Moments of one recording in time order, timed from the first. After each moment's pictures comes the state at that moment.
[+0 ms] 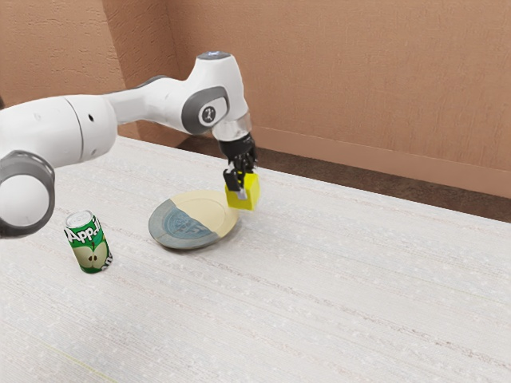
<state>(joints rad) 0.27 0.77 -0.54 -1.18 0.33 1.92 -1.99</state>
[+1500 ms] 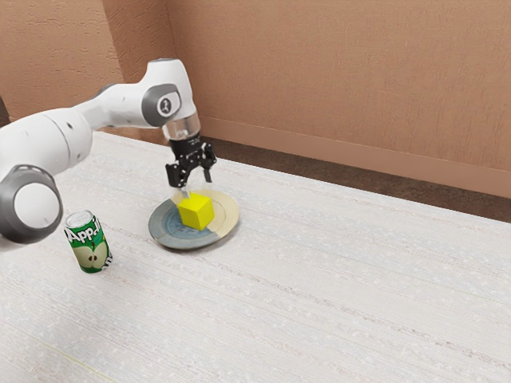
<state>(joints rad) 0.40 0.98 -0.54 -0.87 0.31 1.67 -1.46</state>
